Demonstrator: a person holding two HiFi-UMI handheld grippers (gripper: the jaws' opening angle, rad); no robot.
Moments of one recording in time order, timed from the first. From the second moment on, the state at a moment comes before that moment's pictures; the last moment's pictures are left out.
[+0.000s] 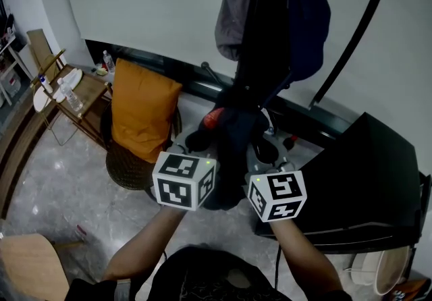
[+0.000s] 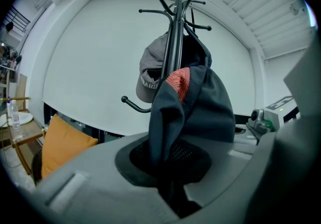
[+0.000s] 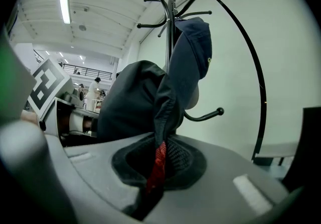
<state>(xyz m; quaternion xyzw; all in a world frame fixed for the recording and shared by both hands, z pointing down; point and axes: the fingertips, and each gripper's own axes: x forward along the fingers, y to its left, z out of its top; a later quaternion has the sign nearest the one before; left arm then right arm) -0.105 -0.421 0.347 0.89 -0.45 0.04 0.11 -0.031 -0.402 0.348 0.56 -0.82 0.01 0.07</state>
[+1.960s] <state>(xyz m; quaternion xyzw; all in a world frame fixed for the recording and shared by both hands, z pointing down) -0.103 -0.433 0.404 0.88 -0.45 0.09 0.13 -0.035 -0.417 0.403 0.57 -0.81 0.06 0.09</state>
